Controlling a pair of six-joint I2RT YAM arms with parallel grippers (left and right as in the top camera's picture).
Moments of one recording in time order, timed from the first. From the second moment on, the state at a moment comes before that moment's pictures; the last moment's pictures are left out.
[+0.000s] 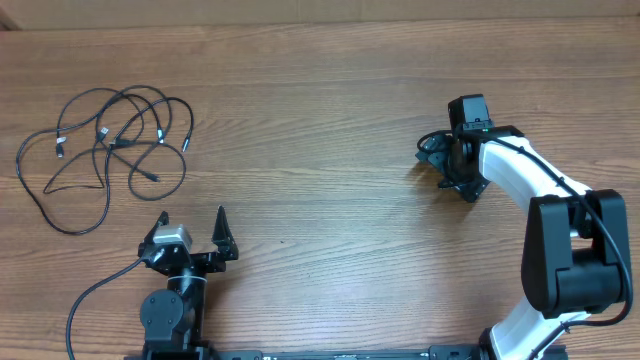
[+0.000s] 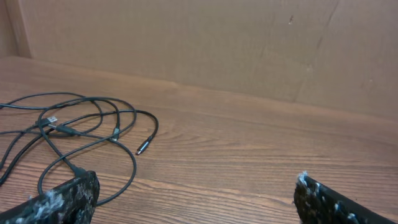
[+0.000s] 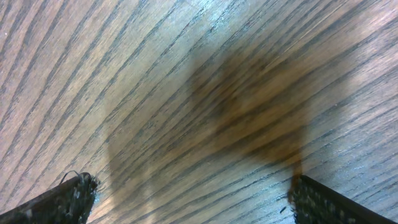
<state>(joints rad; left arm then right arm) -0.01 0.01 0.01 -0.08 -0.04 -0.18 0.10 1.86 1.13 -0.60 0.01 0.85</state>
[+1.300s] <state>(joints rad) -0.01 0.01 0.01 -0.08 -0.04 -0.18 0.10 1.86 1.13 -0.60 0.01 0.85</state>
